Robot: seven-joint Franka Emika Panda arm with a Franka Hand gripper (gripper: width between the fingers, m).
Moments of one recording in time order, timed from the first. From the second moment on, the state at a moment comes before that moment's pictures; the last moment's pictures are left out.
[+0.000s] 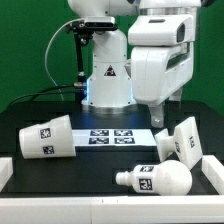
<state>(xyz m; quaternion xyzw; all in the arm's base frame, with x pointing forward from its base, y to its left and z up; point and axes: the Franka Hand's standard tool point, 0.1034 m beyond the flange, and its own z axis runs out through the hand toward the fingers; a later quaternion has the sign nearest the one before) 0.576 0.060 0.115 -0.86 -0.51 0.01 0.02</state>
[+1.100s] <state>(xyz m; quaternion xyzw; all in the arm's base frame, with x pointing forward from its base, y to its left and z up) 0.615 0.051 0.072 -0.85 -0.52 0.00 0.03</state>
